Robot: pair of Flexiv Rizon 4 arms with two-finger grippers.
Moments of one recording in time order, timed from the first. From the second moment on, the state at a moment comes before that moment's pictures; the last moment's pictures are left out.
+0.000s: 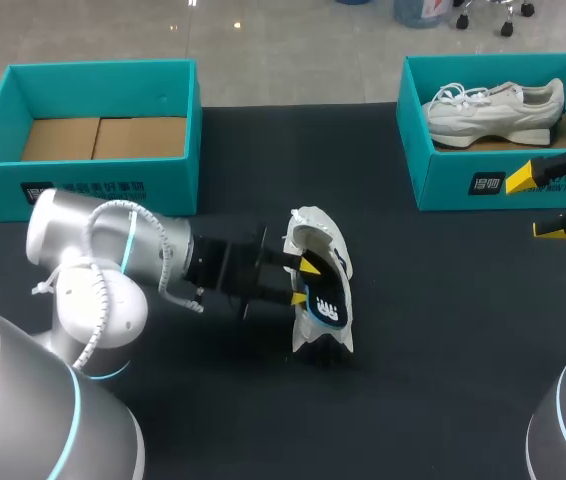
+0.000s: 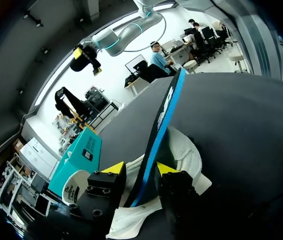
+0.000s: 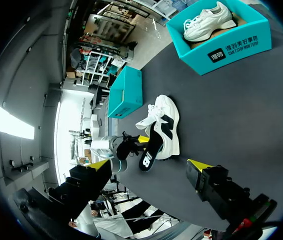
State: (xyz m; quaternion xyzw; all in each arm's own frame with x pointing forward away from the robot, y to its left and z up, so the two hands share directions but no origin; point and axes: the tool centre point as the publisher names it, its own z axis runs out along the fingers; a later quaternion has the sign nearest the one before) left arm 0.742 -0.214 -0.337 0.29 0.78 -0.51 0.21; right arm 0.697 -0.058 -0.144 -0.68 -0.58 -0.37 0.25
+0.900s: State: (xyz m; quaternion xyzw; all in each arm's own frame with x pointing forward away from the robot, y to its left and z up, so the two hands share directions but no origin) left arm 0.765 -0.213 -0.354 0.30 0.79 -0.48 0.23; right arm 0.697 -0.058 -0.144 -0.68 -0.58 -0.37 0.25
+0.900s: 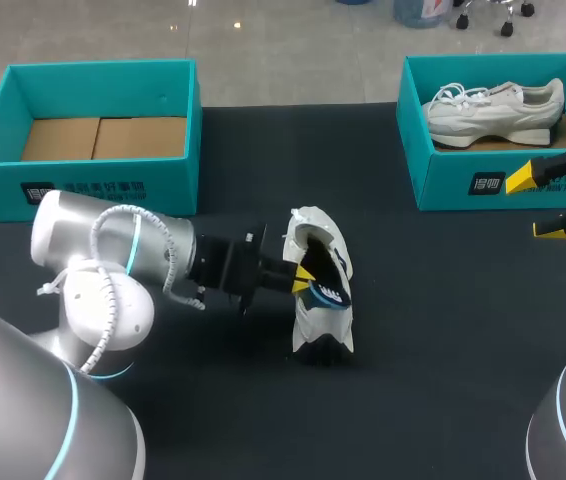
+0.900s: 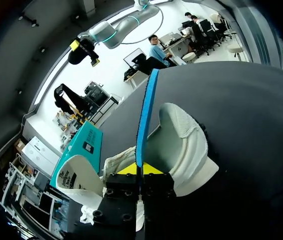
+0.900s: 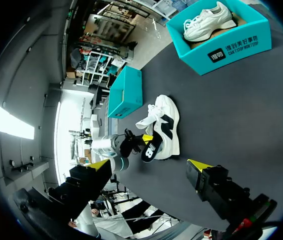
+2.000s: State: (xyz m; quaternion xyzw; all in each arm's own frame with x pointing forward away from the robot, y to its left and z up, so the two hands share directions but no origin) left arm 0.756 -0.221 -0.350 0.29 0.78 -0.49 0.24; right arm 0.697 -0.058 -0.144 -0.68 -0.58 -0.37 0.25
